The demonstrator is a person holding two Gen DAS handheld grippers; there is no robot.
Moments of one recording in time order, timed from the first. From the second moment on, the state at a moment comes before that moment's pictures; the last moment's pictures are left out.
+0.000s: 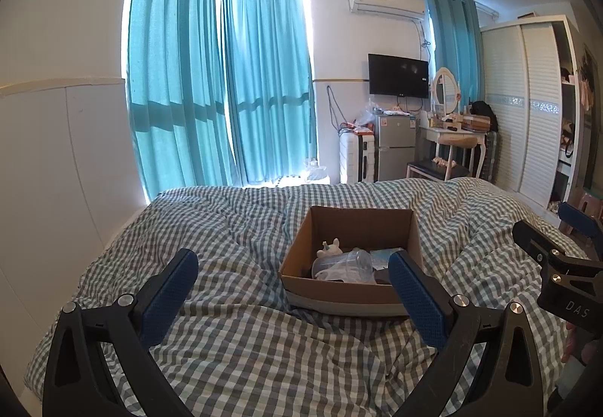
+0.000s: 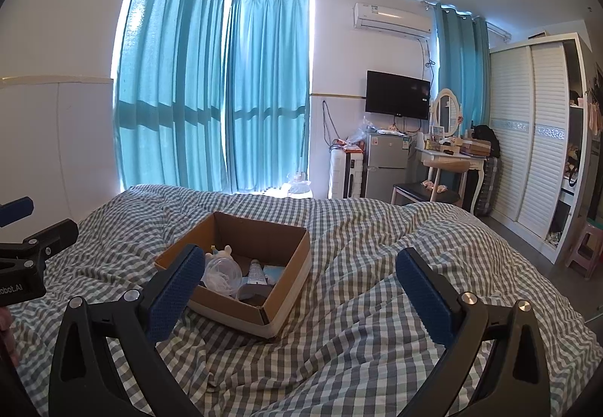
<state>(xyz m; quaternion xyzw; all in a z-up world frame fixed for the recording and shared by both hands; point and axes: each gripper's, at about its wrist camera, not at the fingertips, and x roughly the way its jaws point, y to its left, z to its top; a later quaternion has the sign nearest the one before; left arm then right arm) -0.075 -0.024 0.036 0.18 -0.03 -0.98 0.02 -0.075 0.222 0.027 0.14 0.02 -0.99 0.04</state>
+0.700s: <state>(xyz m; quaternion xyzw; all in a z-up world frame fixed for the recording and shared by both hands) -0.076 -0.030 0.037 0.18 -0.02 -0.98 0.03 -0.077 0.217 0.027 0.15 0.03 -0.99 0.04</state>
